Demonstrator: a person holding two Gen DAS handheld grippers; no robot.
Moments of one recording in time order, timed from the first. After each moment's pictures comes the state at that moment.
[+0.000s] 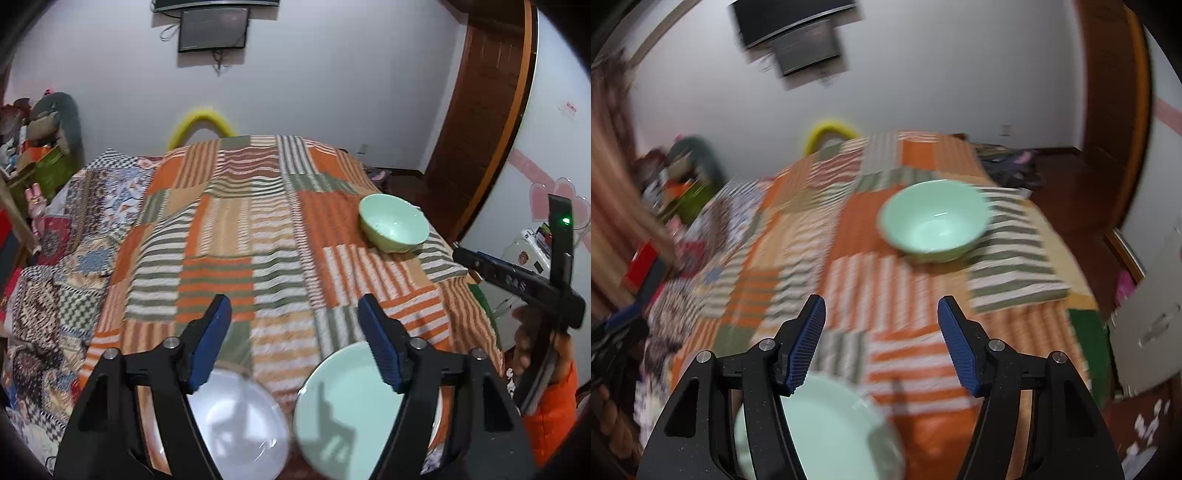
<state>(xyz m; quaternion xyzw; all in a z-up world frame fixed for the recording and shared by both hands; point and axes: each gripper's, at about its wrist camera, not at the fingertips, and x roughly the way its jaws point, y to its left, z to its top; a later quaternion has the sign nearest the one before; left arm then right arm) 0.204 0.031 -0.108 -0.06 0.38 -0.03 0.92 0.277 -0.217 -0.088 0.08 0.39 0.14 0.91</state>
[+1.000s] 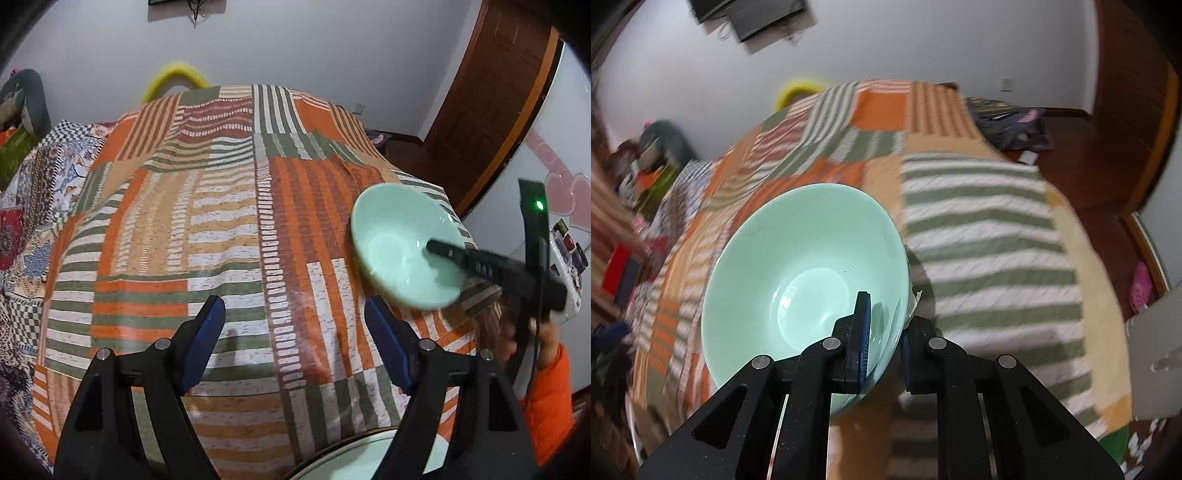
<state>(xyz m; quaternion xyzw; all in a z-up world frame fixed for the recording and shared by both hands) 0.348 0.002 -0.191 -0.07 0.46 -0.05 0.89 0.394 -0.237 -0.164 0.05 0.48 0.18 0.86</state>
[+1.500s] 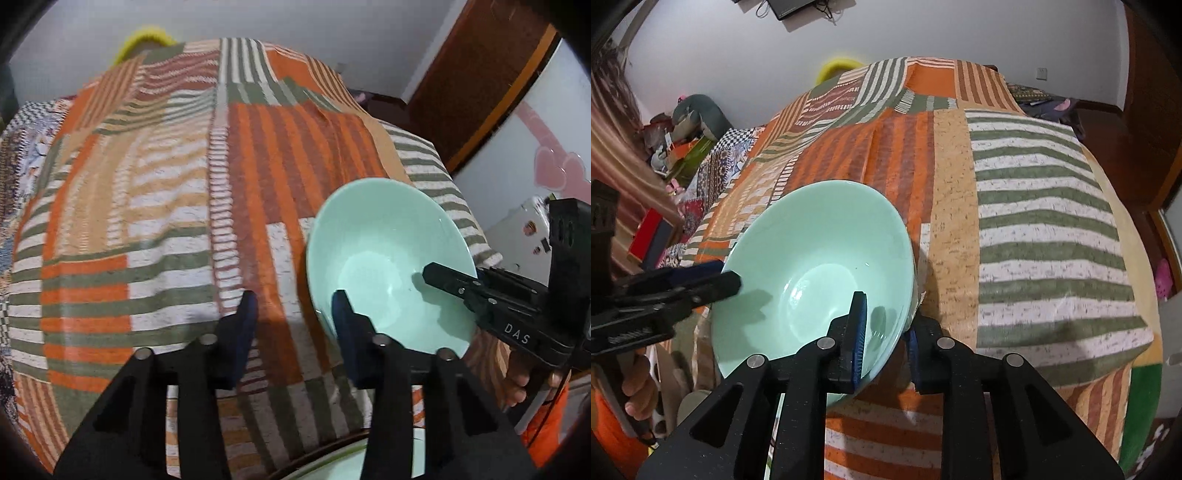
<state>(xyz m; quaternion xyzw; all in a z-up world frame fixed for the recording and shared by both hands) 0.371 -0.022 -0.229 -0.07 0.52 -0.10 0.84 0.354 -0.224 -0.172 0.07 0.50 0.23 0.83</state>
